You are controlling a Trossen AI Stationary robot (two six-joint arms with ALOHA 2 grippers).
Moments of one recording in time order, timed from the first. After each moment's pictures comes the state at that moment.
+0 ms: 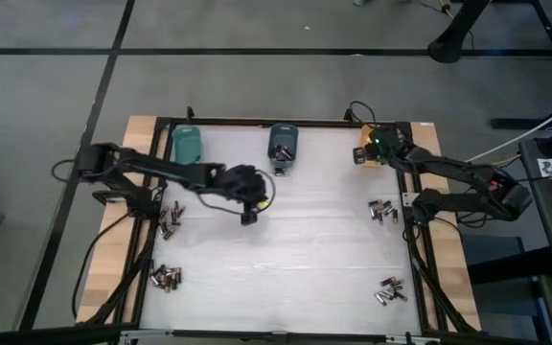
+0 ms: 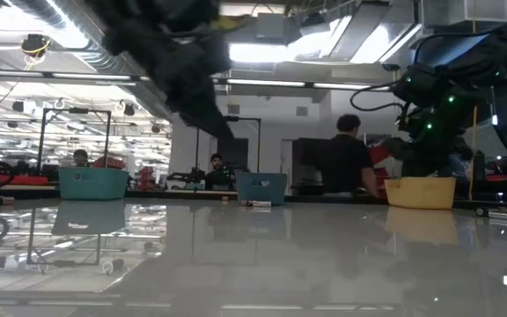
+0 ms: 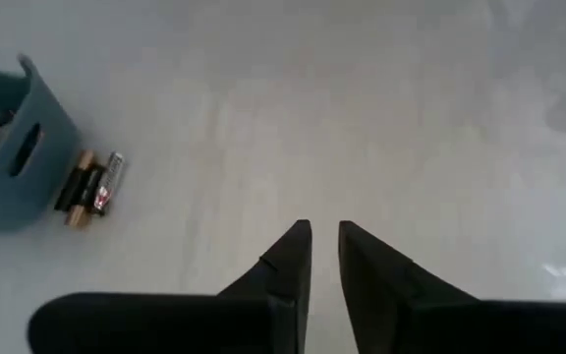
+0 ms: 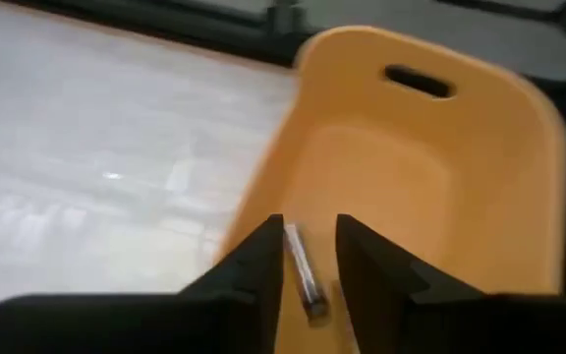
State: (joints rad) left arm 0.06 1.51 0.84 -0.08 -0.03 -0.04; right arm -0.82 1.13 0.44 -0.18 0.31 0.36
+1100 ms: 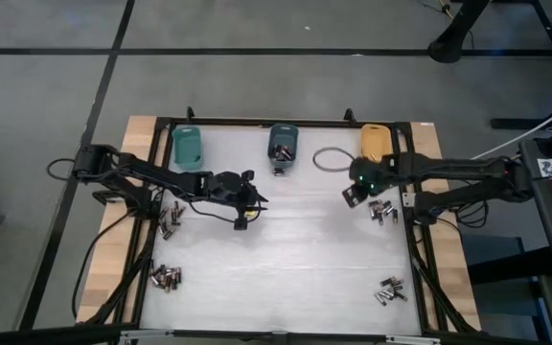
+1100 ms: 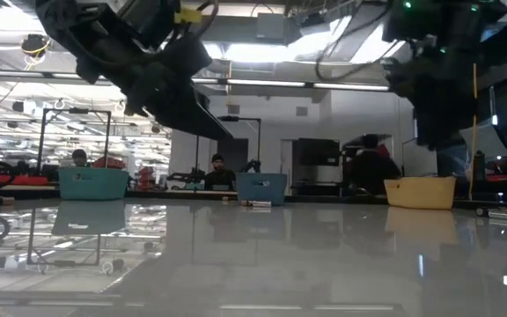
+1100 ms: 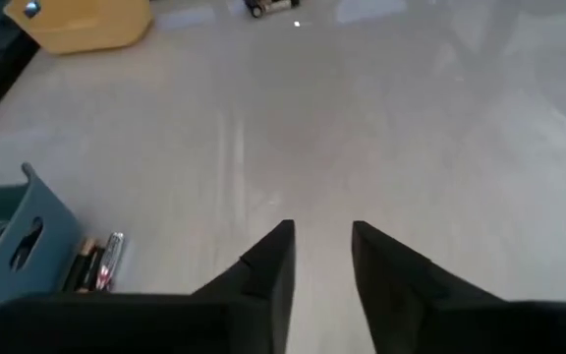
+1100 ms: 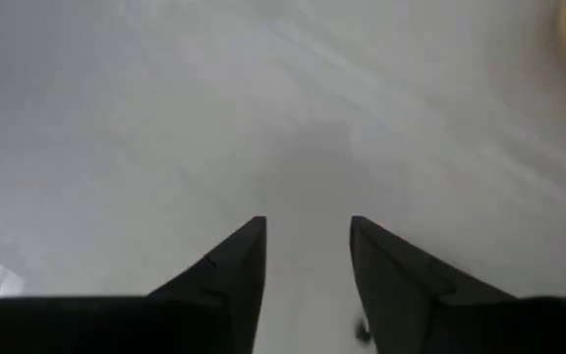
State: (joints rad) left arm 0.02 1.49 0.63 0.33 -0.01 0.18; right arm -0.16 1.13 0.82 -0.97 0.06 0.84
